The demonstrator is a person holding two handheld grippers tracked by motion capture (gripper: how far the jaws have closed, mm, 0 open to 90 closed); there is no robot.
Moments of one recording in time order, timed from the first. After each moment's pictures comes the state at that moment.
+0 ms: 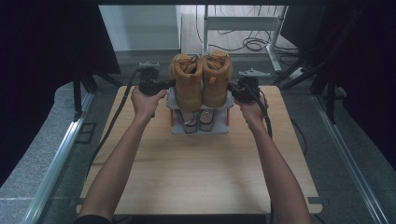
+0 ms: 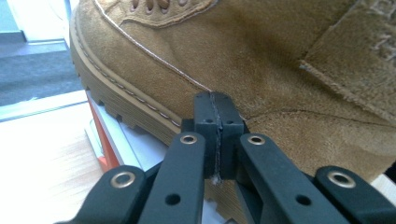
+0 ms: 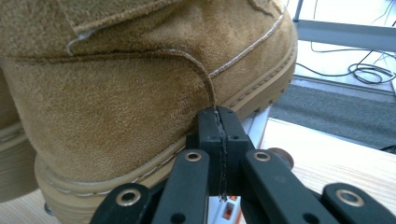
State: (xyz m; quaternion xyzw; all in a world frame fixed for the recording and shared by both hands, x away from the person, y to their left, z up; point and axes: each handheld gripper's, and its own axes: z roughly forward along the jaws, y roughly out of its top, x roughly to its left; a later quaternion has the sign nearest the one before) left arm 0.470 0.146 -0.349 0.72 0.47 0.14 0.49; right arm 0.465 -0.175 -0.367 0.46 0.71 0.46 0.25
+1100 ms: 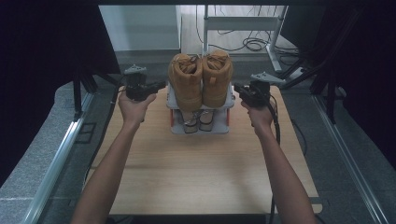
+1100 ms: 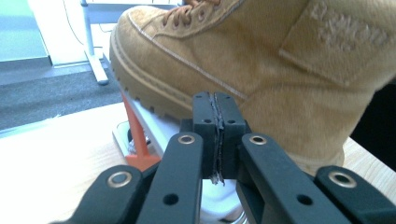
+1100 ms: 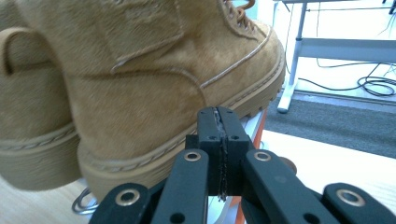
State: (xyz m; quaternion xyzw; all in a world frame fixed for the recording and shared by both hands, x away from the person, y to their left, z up) left arm 0.436 0.181 -0.345 0.71 0.45 0.18 0.51; right arm 0.438 -0.200 -0.360 0.45 0.68 0.52 0.25
